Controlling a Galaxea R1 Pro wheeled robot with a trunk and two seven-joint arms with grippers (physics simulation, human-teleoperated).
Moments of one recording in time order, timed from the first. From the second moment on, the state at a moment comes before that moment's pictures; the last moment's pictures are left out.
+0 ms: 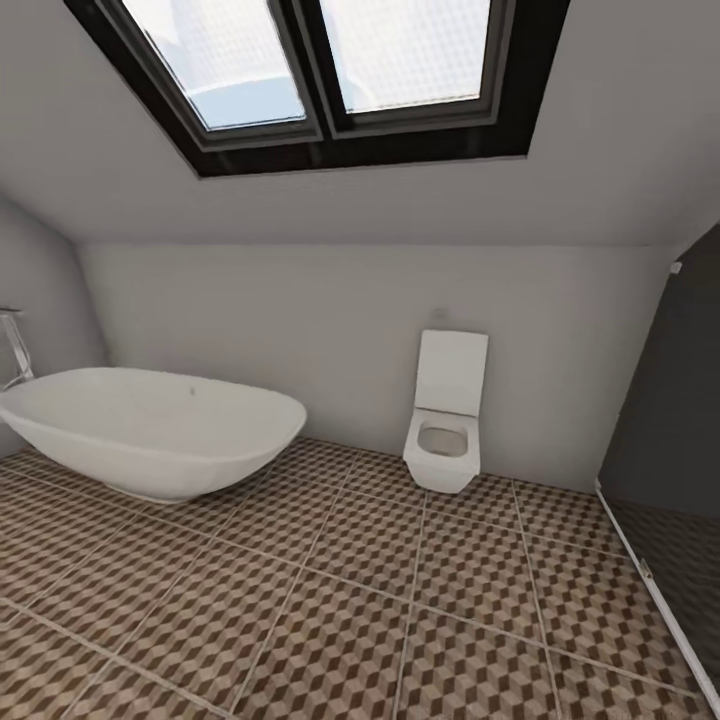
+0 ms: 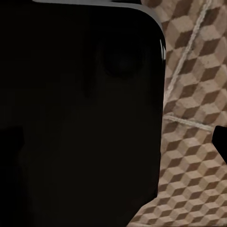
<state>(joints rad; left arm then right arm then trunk) 0.00 0.01 0.00 -0.06 0.01 -0.01 0.00 0.00 0.00 0.00 0.00 -0.01 -0.02 -0.01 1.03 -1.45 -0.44</state>
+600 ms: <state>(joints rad) 0.00 0.00 0.01 -0.12 0.01 -0.01 0.00 0.00 0.00 -0.01 0.00 -0.02 -0.03 -0.01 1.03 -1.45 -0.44</state>
